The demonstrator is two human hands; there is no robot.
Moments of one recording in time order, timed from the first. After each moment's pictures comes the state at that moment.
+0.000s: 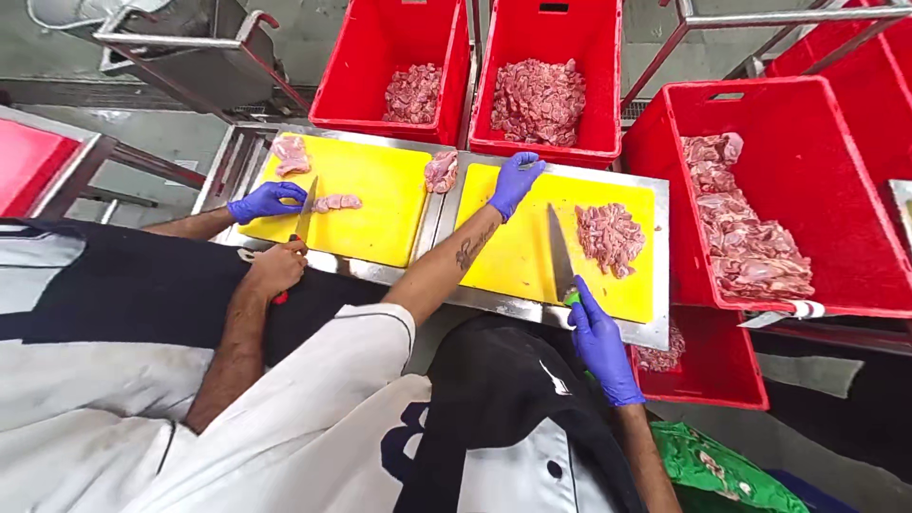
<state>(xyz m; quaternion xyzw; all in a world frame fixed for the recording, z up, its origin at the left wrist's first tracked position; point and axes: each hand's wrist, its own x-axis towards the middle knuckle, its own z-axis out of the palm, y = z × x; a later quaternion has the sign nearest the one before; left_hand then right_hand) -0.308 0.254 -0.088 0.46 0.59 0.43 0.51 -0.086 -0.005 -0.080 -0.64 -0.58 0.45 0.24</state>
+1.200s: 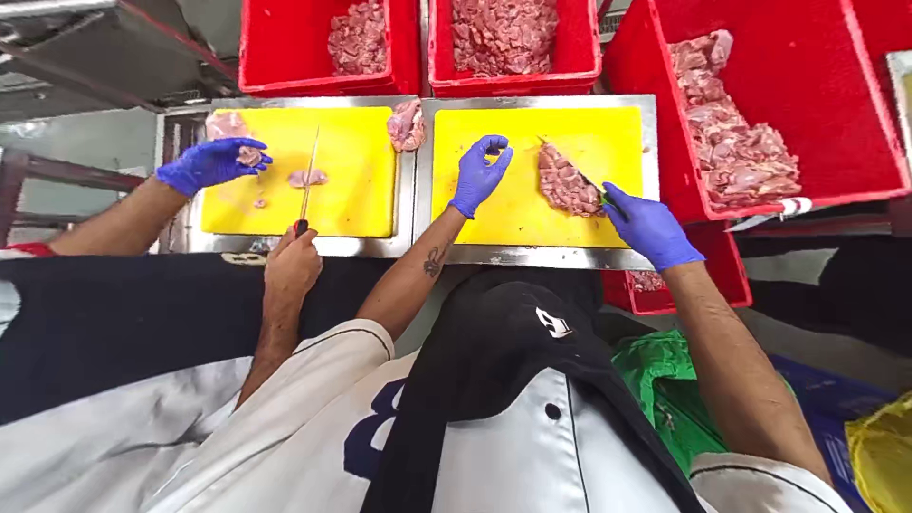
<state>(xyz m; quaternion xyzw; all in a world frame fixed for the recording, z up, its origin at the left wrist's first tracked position) -0.329 0.164 -0.119 0.63 0.55 0.40 0.37 0.011 0.082 -0.087 -0.61 -0.77 0.21 0.04</state>
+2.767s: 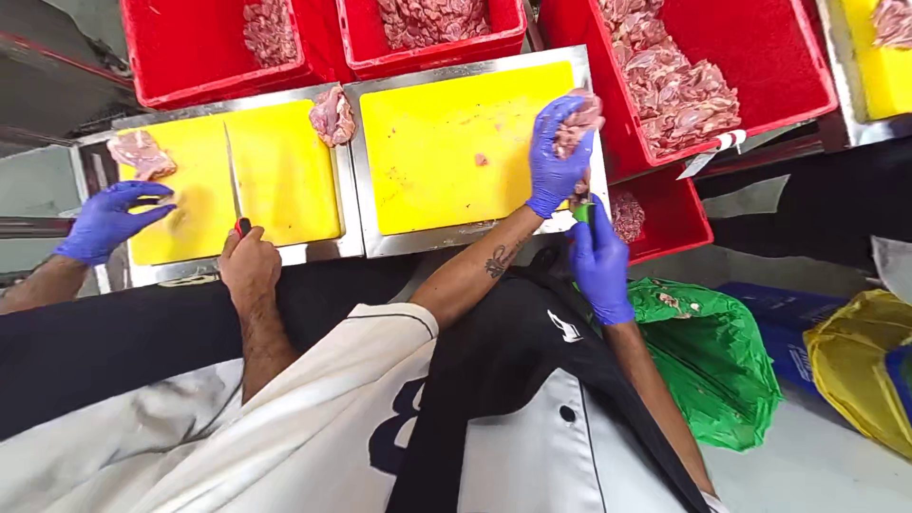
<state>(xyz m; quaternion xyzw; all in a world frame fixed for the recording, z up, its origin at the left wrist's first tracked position) -0.083 0.106 -0.090 0.53 0.36 0.66 0.39 -0.023 -0.062 -0.059 -0.71 -0.53 0.29 0.36</state>
